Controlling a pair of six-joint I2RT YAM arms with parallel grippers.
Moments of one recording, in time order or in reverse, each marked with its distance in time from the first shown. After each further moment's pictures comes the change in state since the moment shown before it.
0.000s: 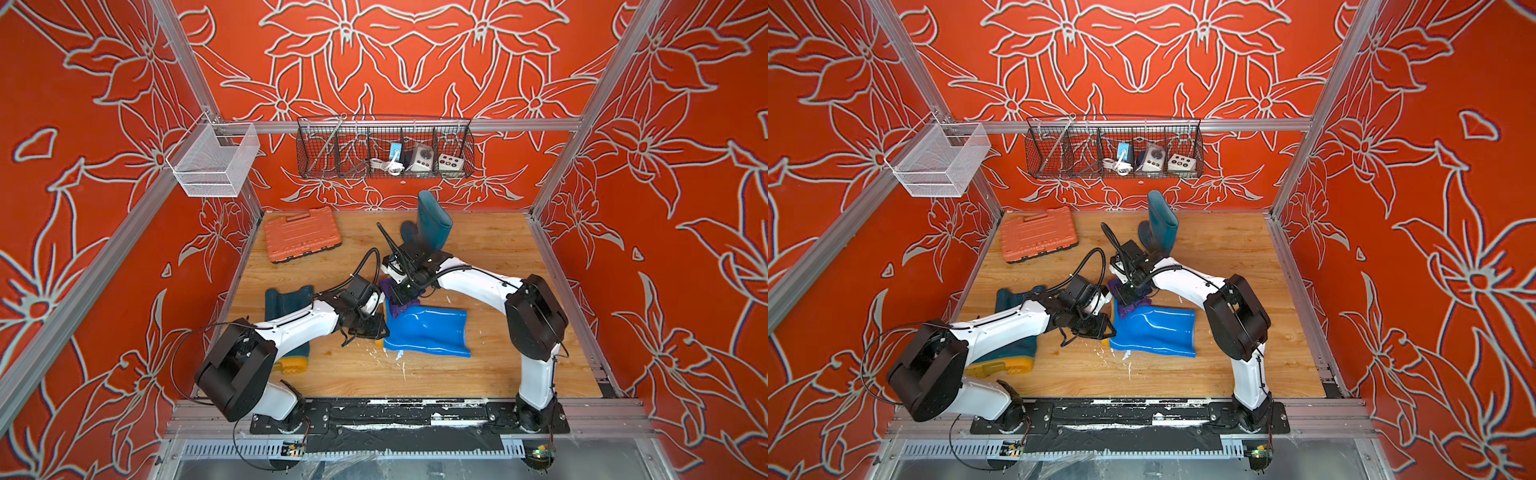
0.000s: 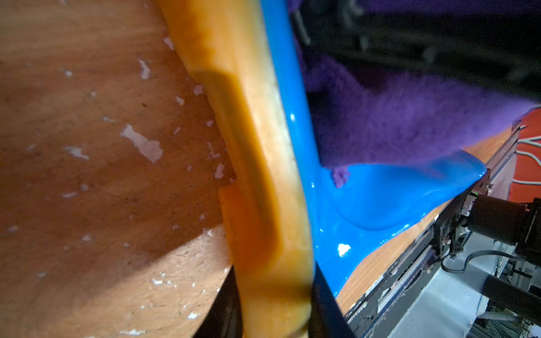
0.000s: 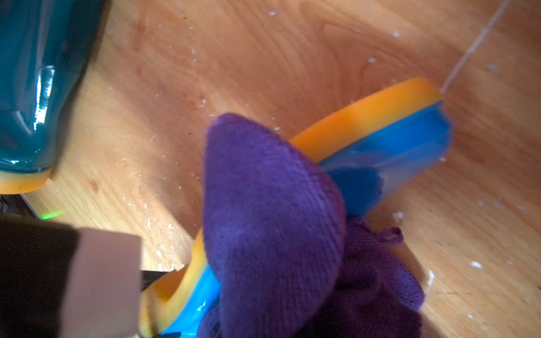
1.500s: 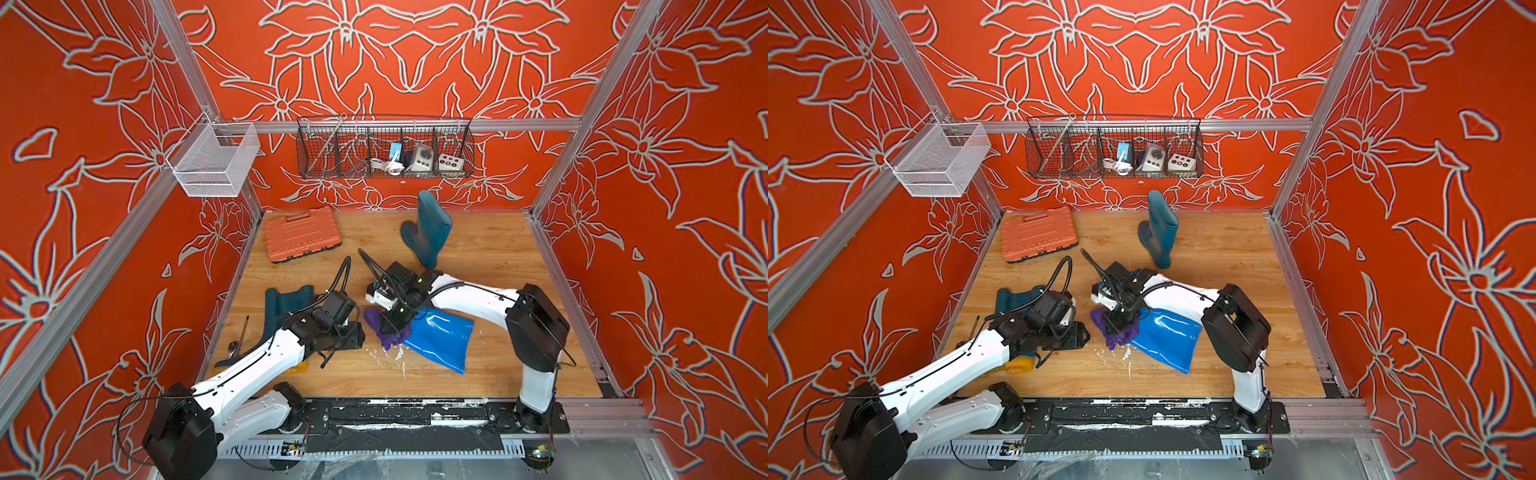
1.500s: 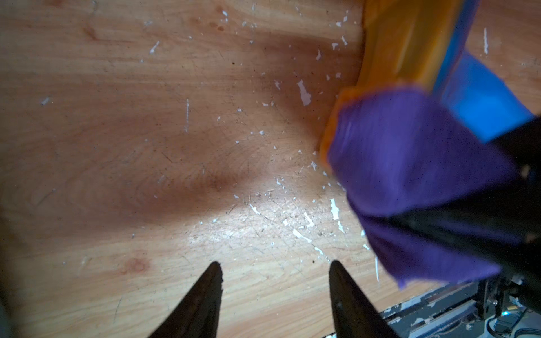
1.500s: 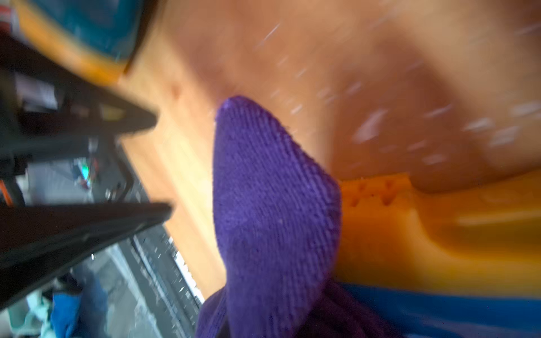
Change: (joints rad) left arm -0.001 -0.411 -0.147 -0.224 -0.324 -0.231; right arm 0.115 -0.027 -0.068 -0.022 -0.145 -0.050
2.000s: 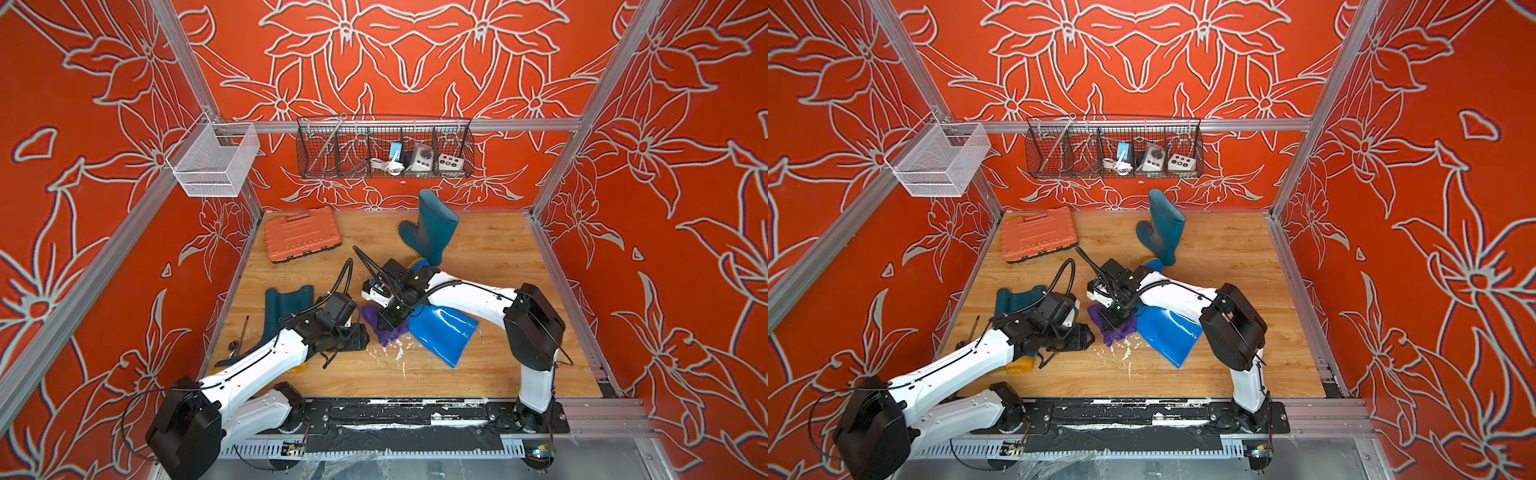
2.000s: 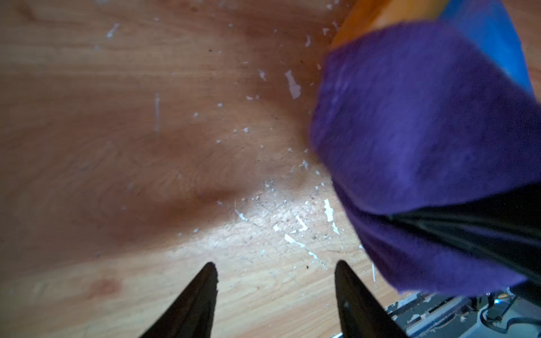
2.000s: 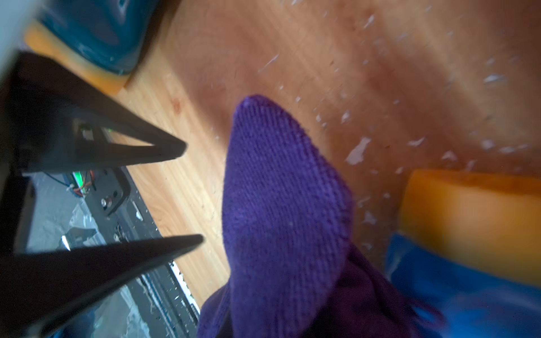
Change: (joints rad) left arm 0.001 0.049 -0.045 0.115 0.084 0.020; right arm 0.053 0.003 0.036 -0.035 0.017 -0.017
